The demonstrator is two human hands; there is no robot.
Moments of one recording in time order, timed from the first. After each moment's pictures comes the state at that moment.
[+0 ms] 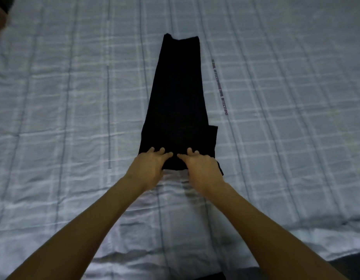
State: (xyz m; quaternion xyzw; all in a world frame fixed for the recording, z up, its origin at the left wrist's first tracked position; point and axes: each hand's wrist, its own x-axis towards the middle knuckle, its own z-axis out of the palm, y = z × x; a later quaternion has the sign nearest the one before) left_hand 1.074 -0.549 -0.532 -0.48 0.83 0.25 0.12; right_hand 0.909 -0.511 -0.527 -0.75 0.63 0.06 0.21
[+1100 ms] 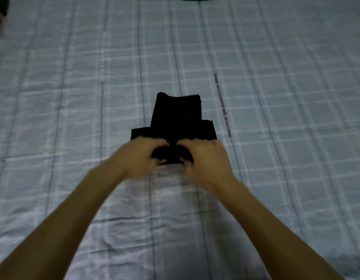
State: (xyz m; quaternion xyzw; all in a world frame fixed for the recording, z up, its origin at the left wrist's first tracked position) left_hand 1.068 -0.654 -0.491 -0.45 0.81 0.36 -0.01; right_hand 0.880 -0.600 -0.503 -0.74 0.64 -0.13 0.15
